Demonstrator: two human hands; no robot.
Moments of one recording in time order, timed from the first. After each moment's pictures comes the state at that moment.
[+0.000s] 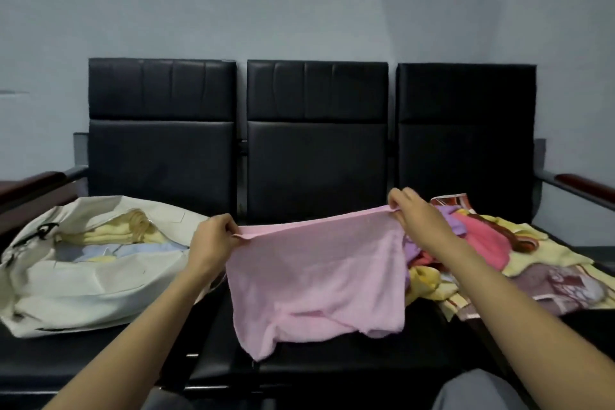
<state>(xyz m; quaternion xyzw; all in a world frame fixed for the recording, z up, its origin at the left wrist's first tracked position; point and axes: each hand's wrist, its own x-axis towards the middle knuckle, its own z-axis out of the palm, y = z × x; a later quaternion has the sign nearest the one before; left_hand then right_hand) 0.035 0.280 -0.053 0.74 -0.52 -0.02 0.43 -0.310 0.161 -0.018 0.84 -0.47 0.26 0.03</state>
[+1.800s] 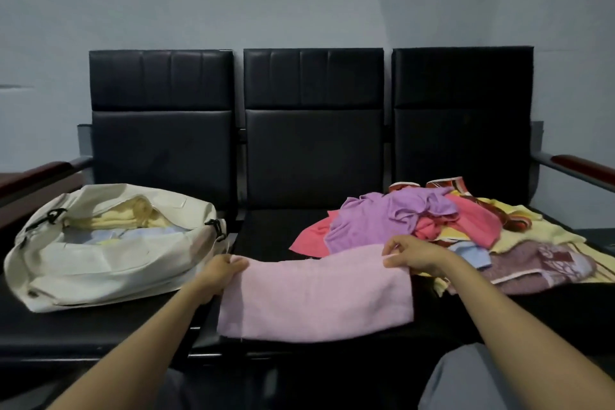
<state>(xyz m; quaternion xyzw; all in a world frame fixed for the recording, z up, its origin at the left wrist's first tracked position) 0.036 0.297 -0.138 0.74 -0.43 -0.35 0.37 -0.340 0.180 -0.092 0.71 -0.53 0.15 -0.45</state>
